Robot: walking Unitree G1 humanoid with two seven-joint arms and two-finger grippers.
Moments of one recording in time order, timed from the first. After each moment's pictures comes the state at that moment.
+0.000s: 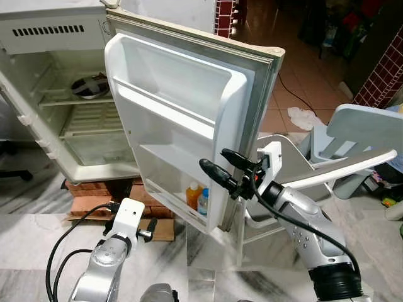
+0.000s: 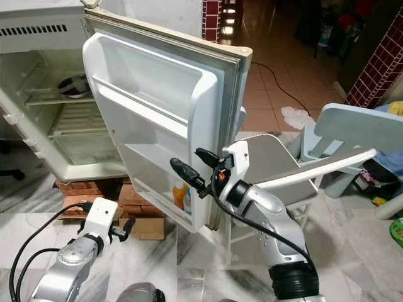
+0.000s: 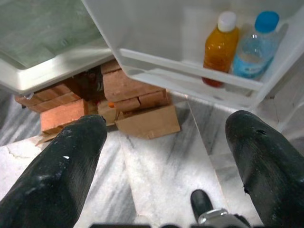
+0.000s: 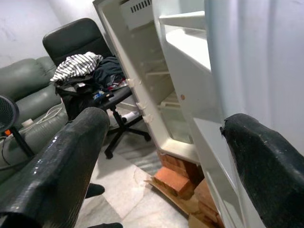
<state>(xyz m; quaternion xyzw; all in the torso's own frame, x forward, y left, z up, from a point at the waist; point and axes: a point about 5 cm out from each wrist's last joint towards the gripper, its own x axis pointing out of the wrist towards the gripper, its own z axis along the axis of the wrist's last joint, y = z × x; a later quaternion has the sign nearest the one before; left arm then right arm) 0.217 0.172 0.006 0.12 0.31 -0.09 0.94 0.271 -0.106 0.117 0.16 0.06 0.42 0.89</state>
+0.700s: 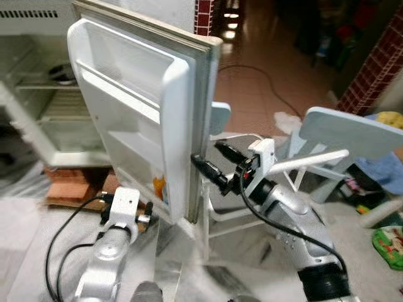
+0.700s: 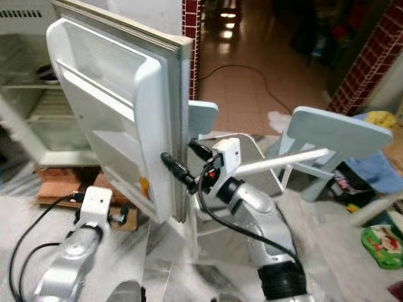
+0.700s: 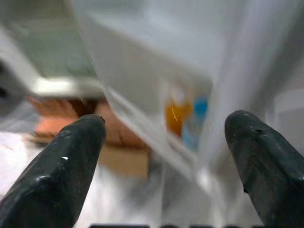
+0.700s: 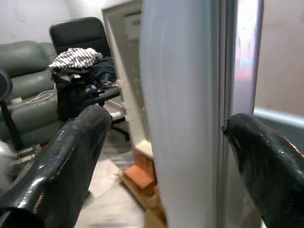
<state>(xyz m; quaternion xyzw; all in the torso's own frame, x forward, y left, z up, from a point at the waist) 0.245 0.162 0.053 0.05 0.14 0.03 0.99 0.281 -0.103 0.132 0.11 -0.02 0.37 0.92</state>
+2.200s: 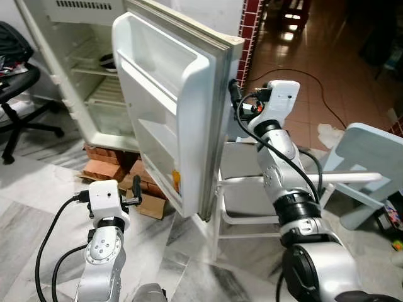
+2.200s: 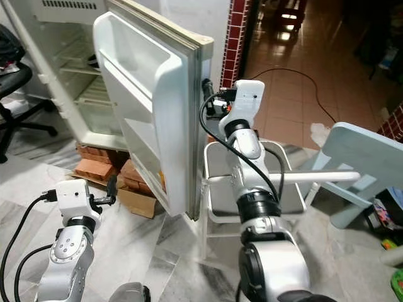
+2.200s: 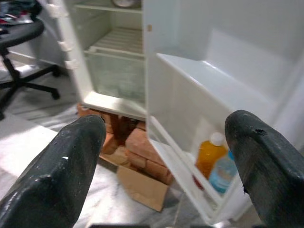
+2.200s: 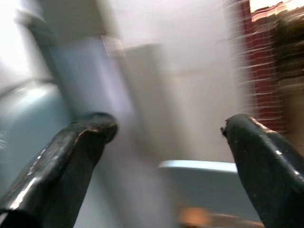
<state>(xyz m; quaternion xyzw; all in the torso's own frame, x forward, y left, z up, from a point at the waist) 0.236 0.175 0.057 -0.01 0.09 0.07 0.99 0.369 -0.087 0.186 0.20 -0.09 0.19 0.95</state>
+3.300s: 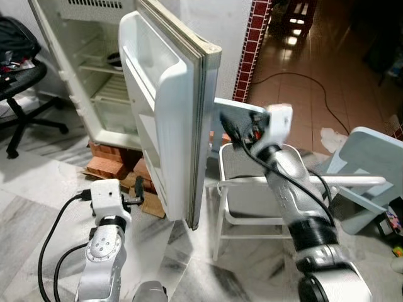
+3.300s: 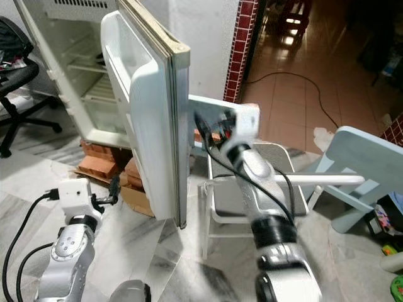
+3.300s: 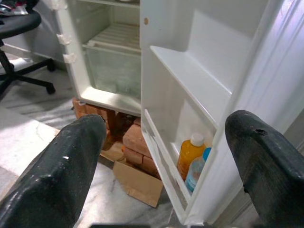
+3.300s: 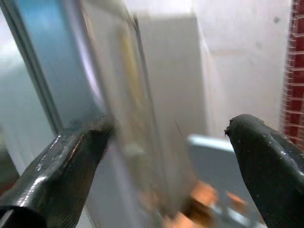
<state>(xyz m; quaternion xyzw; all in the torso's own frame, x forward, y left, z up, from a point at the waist) 0.241 0.172 0.054 -0.02 0.09 0.05 0.99 0.358 -0.080 0.174 0.16 -0.05 0.22 0.96</state>
